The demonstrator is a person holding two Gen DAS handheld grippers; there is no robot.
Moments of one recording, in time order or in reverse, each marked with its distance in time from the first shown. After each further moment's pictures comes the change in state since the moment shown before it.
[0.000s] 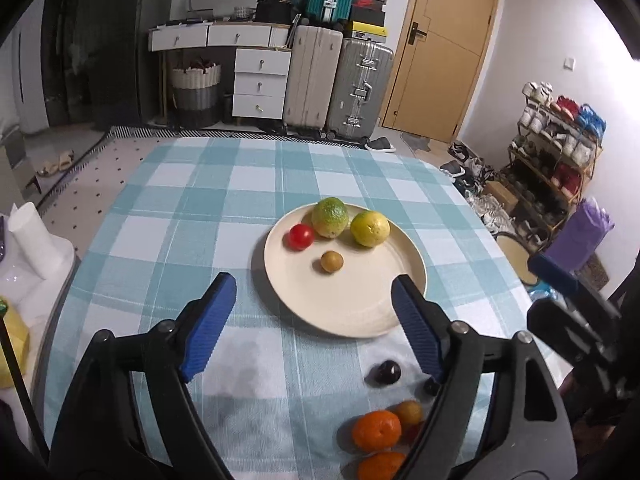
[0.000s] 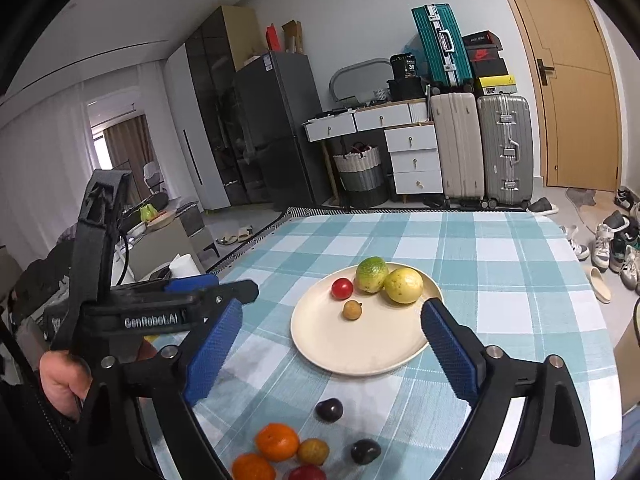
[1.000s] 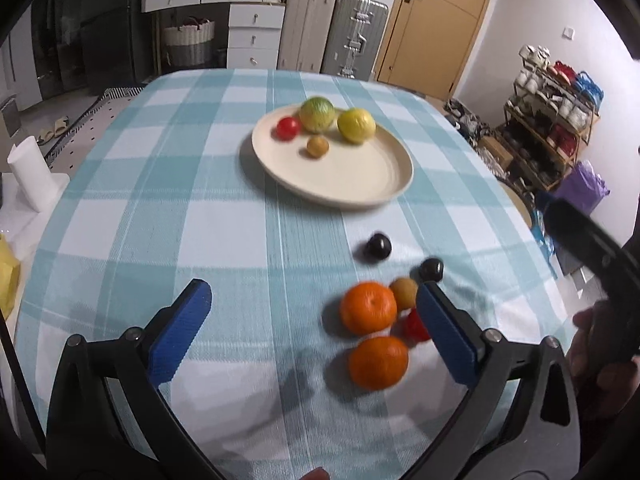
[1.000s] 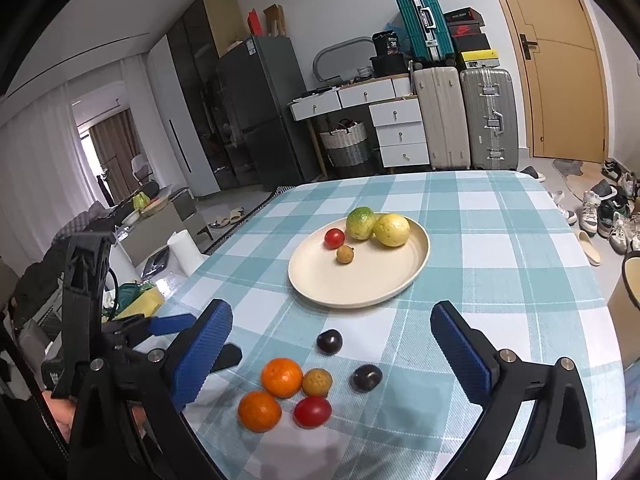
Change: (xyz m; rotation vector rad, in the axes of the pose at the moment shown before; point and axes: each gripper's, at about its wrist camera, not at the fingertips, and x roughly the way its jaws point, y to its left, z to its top) left arm -0.006 -0.009 -0.094 0.003 0.175 -0.024; right arm -0.034 0.003 -0.044 0.056 0.081 -0.039
